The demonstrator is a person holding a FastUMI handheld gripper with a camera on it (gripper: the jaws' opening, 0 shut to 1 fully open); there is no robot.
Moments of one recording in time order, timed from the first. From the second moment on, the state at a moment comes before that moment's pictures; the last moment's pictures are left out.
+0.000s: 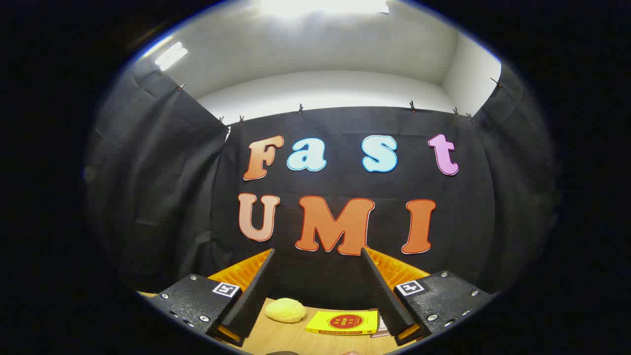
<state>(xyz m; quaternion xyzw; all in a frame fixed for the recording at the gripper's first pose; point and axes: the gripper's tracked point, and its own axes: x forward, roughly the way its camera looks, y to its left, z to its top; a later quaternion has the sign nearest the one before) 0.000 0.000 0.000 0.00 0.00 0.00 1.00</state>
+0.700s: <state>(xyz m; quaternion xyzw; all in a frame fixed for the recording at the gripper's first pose) -0.013 -0.013 0.005 0.02 0.01 -0.02 1.00</state>
